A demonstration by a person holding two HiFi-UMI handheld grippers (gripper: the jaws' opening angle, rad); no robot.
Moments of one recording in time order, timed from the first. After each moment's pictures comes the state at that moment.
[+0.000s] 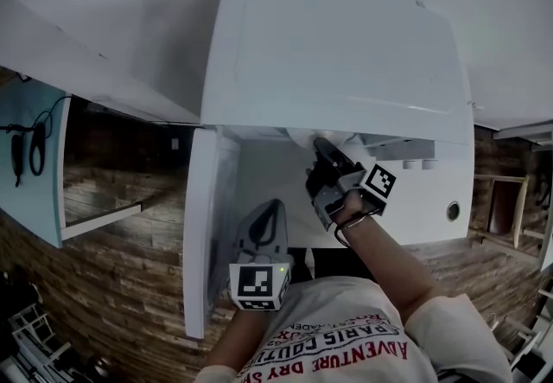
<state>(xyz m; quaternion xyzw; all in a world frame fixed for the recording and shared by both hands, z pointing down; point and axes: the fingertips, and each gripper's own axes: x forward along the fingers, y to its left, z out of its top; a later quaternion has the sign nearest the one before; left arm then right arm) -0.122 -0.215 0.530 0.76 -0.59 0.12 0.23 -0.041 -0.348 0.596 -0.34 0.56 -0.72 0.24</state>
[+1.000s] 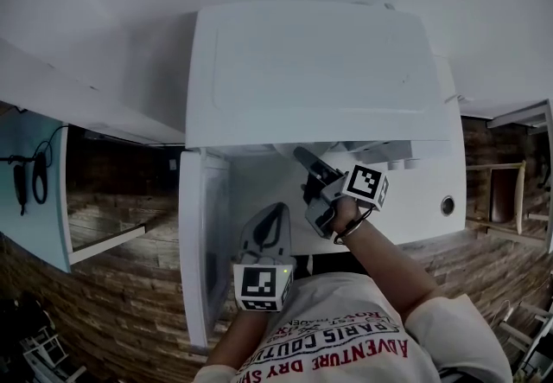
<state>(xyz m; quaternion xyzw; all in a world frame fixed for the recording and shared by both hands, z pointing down) -0.092 -0.232 0.517 0.80 -0.55 0.13 0.21 -0.051 -0.343 0.574 -0.33 0.65 -0.67 0.13</state>
